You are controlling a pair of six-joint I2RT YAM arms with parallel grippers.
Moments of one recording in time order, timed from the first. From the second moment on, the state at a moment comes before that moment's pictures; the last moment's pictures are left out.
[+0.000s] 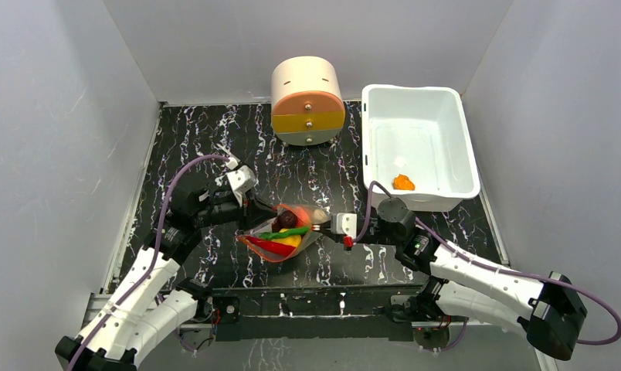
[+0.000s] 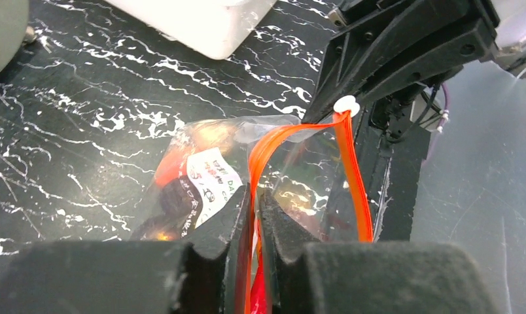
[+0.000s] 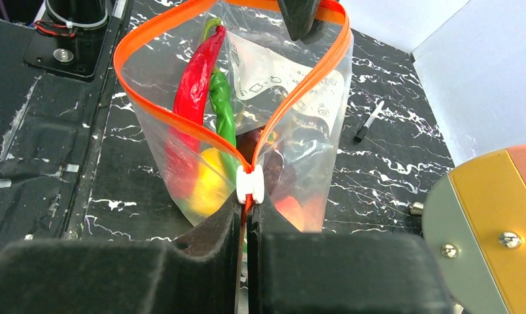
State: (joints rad) left arm -0.44 0.75 0.74 -0.36 0.78 0.05; right arm 0.88 0.89 0.49 0.25 -0.54 -0.55
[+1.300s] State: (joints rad) left arm -0.58 0.97 0.92 -0.42 0.98 0.37; right arm 0.88 1.07 0.65 0.25 -0.56 -0.36
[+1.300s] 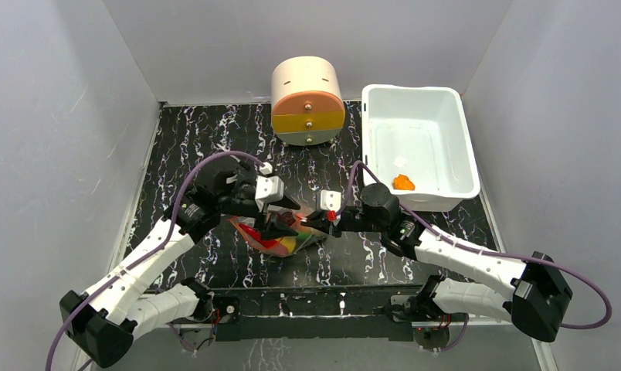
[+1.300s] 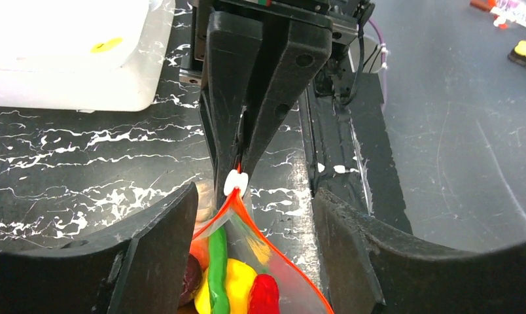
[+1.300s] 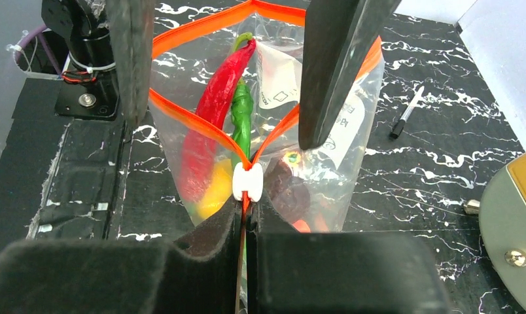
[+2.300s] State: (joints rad) left arm -0.65 0.96 0.88 -0.42 0.79 0.50; right arm 0.88 0.97 0.50 0.44 -0.54 -0.24
